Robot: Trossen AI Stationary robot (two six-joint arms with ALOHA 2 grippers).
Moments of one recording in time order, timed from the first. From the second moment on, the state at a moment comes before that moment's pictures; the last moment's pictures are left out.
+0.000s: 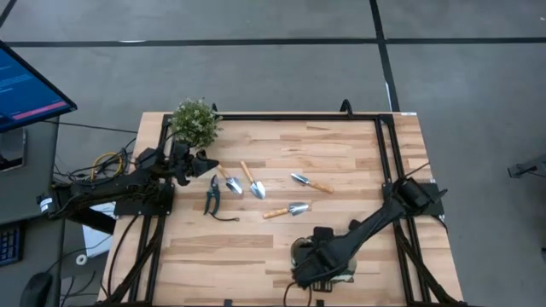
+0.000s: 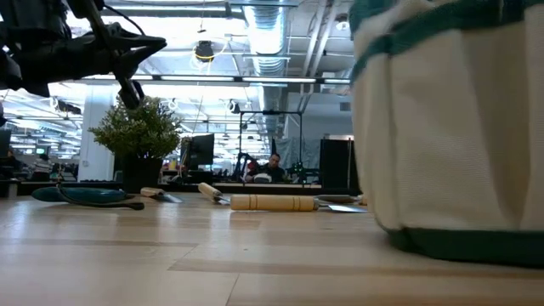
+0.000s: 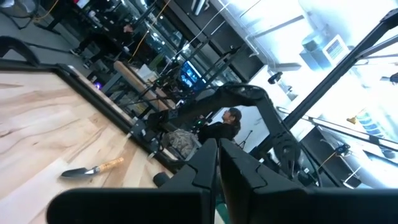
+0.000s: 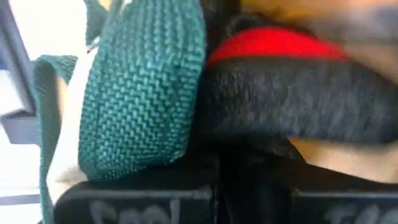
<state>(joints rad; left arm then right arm) 0.45 0.41 0.01 0.85 0.43 -0.88 0.63 2.08 1.71 -1.18 0.02 0.68</state>
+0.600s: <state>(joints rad) 0.45 0.41 0.01 1.45 0.43 -1.05 0.63 1.88 1.65 -1.16 0.00 0.68</state>
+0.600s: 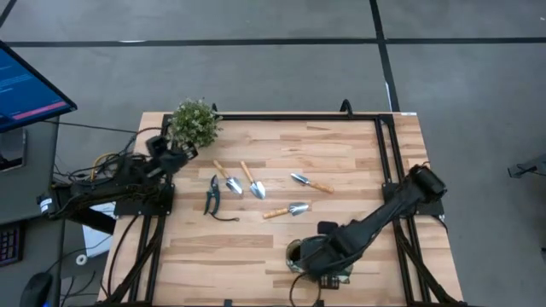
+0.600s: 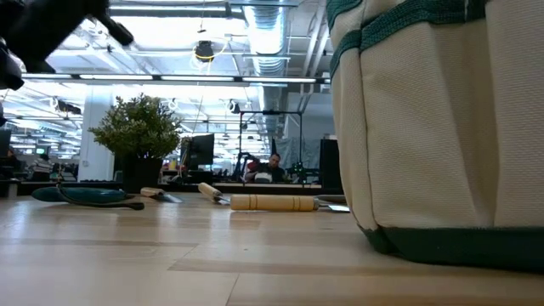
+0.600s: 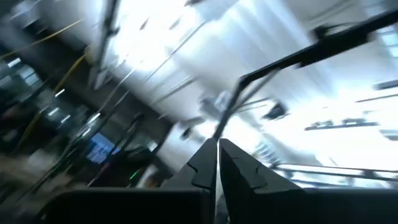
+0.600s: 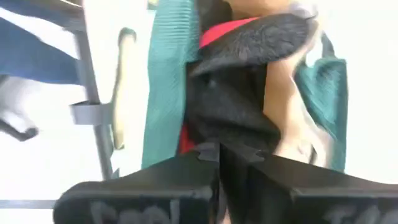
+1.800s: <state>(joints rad) 0.45 0.37 0.02 1.57 0.42 -1.19 -0.12 1.75 1.31 -0.92 0.13 0.33</state>
